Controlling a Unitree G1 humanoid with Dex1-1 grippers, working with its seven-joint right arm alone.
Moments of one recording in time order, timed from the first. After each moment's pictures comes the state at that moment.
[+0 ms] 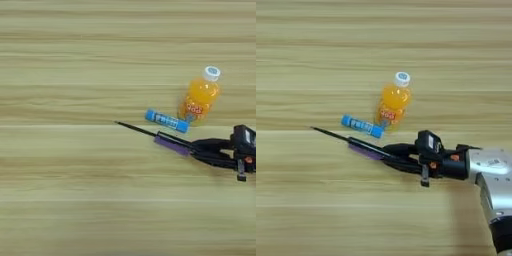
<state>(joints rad) -0.09 -0.66 -0.07 0.37 0.25 -0.21 1.42</state>
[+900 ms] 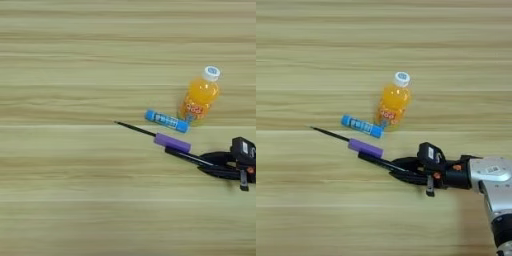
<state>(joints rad) -0.16 -0.67 -0.03 0.62 0.14 -0.36 1.40</state>
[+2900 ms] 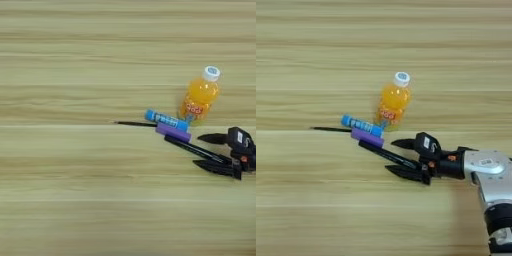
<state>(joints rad) -0.23 -0.65 -0.01 0.70 0.13 -0.38 1.31</state>
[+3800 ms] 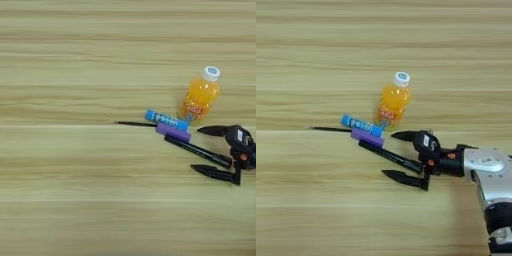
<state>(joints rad) -0.23 -0.65 -0.02 0.67 0.15 -0.38 1.32</state>
